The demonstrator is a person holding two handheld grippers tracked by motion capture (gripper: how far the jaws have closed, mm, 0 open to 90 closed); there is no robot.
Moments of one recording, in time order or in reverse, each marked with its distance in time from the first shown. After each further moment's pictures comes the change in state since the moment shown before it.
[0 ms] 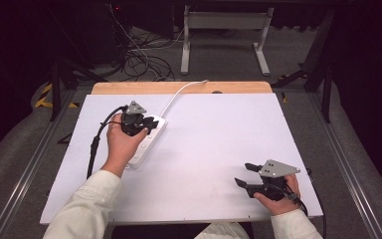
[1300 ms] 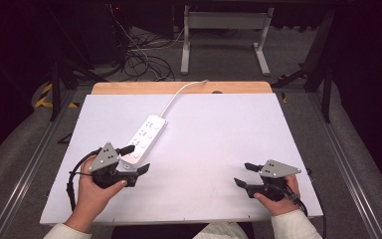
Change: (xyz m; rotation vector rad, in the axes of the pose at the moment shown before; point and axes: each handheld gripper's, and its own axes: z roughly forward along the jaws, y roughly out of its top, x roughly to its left) left arm -0.052 -0.095 -0.082 -0.206 -0.112 0.090; right arm 0.002 0.002 -0.001 -0.017 0.006 0.005
